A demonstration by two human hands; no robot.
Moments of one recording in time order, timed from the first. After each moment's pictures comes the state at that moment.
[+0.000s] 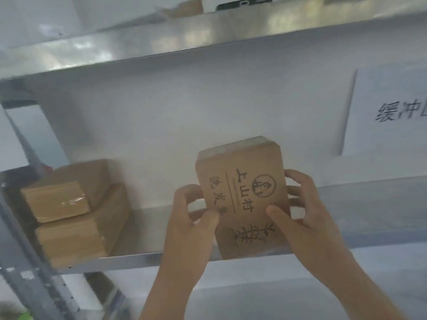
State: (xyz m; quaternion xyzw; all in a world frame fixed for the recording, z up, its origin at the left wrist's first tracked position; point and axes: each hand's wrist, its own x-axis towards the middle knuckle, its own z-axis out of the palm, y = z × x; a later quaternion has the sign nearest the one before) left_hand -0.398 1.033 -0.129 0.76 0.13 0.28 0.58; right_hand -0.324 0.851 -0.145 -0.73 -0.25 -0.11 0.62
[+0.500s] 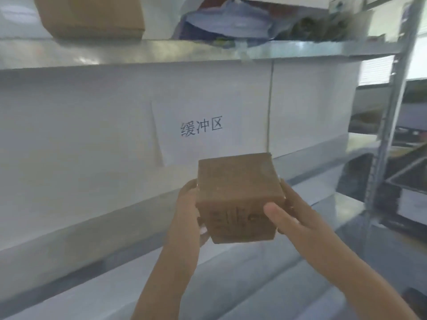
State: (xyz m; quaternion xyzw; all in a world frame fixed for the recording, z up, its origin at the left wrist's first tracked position) left_hand -0.344 0.706 -0.114 0.63 0.03 0.05 0.77; right_hand -0.366 0.513 -0.148 -0.80 -0.09 -0.14 0.58
